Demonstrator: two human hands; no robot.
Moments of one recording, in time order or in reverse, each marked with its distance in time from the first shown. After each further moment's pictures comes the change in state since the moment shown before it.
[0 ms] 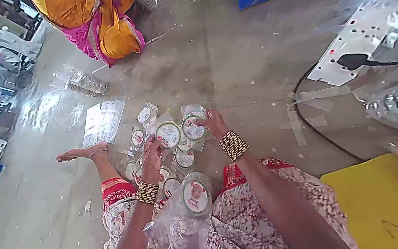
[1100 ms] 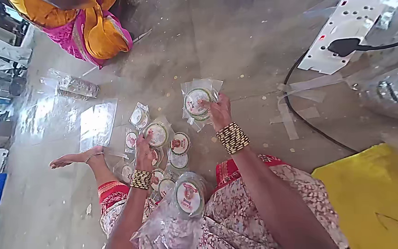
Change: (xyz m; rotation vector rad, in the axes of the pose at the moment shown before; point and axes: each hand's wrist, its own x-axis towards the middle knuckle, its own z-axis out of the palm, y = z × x) left_hand 0.043 -0.013 0.011 0.224 0.130 -0.086; right_hand 0.012 -0.008 -0.035 0.250 0.424 -0.008
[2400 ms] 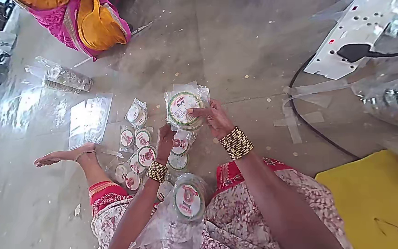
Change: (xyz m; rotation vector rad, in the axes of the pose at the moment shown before) left_hand -0.020 -0.020 0.049 0.048 -0.440 0.390; right_hand -0.038 -0.016 0.004 0.343 -0.419 0.085
